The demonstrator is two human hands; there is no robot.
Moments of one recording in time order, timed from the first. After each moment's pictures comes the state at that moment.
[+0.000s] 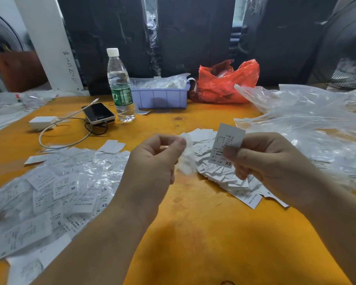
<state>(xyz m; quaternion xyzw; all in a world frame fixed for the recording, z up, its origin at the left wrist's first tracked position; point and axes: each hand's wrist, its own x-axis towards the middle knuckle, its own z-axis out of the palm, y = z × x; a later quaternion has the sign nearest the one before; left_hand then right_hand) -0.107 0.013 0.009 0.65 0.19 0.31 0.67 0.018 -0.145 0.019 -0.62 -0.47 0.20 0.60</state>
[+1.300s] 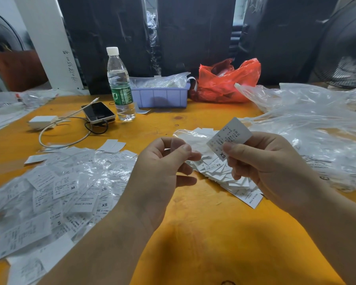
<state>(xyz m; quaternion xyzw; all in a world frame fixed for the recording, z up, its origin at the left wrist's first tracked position) -0.105 0.004 0.008 0.61 0.16 0.27 0.73 0.010 -0.137 0.014 -0.61 -0.35 0.21 0.68</state>
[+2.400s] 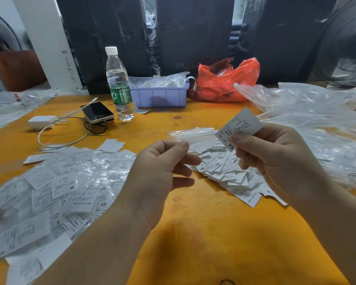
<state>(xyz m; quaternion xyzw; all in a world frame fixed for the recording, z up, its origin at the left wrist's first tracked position) -0.106 0.007 0.008 0.60 0.16 0.24 0.74 0.016 -0.142 0.017 -0.61 -0.37 0.13 0.69</state>
